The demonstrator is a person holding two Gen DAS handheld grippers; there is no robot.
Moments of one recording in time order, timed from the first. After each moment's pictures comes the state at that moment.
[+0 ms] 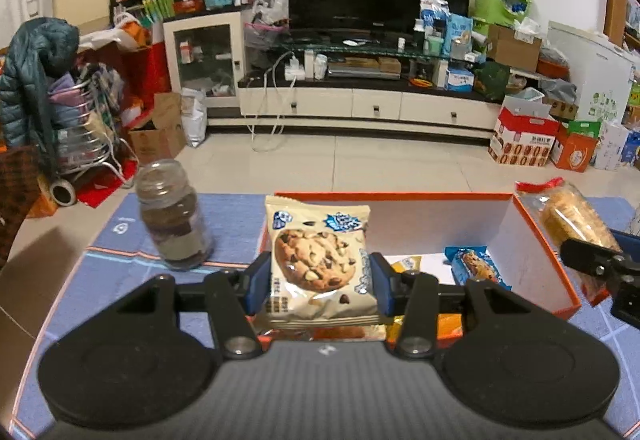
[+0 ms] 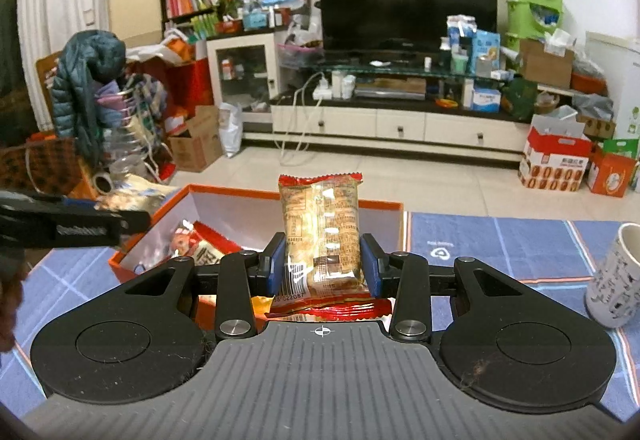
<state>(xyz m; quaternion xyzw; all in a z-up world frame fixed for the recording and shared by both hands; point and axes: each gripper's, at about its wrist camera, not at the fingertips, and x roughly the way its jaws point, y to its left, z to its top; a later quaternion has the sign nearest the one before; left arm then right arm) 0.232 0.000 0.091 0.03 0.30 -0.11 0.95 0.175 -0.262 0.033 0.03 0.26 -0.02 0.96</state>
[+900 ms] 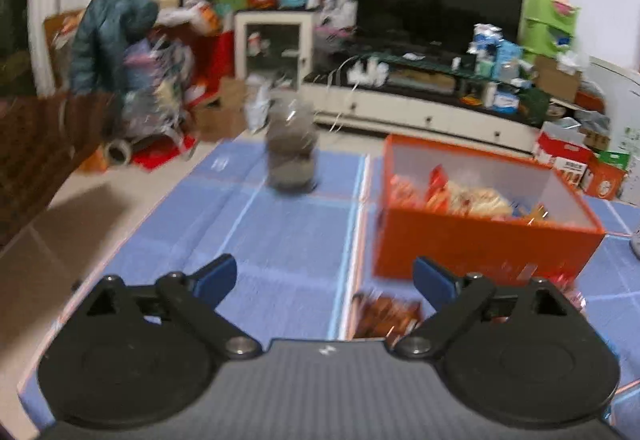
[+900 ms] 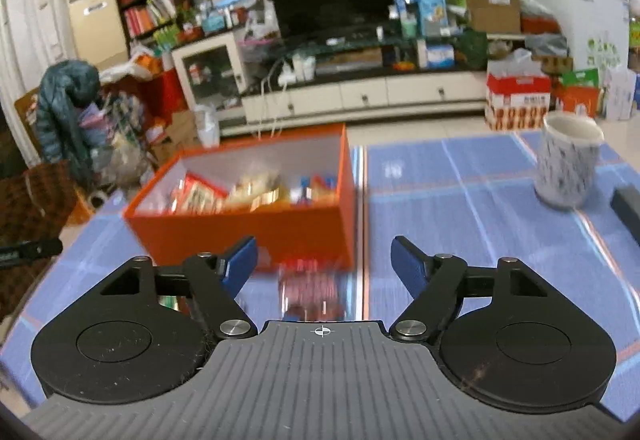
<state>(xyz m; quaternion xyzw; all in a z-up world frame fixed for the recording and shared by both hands) 0.110 0.119 0.057 -0.02 0.29 -0.03 0.96 0.045 -0.281 0.004 0.10 0.28 -0.06 0.95</state>
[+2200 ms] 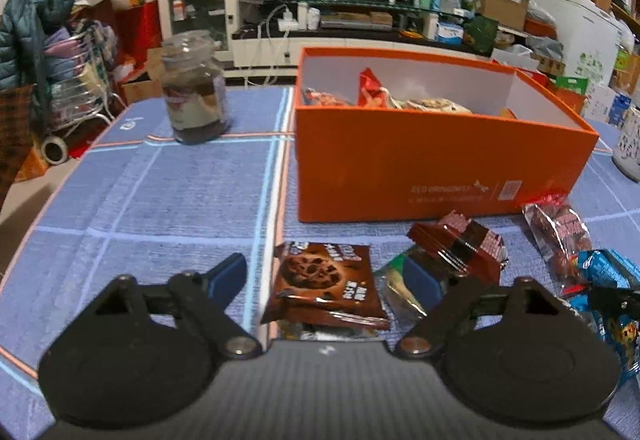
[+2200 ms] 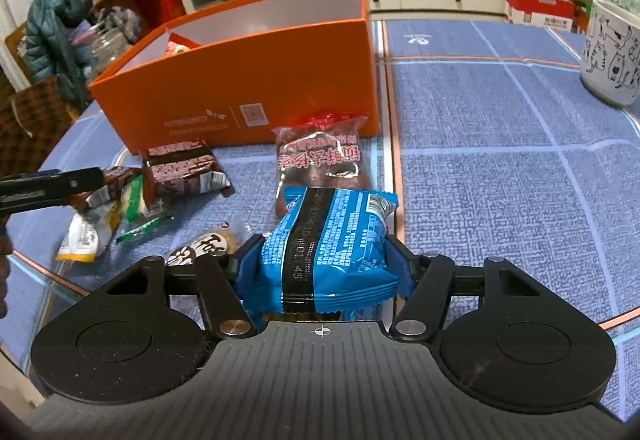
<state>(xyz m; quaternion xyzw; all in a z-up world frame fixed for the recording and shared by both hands) 0.161 0.061 -0.009 0.04 0.34 -0.13 0.93 0.079 -0.263 -0.092 0.11 0.40 -0.04 0.91</state>
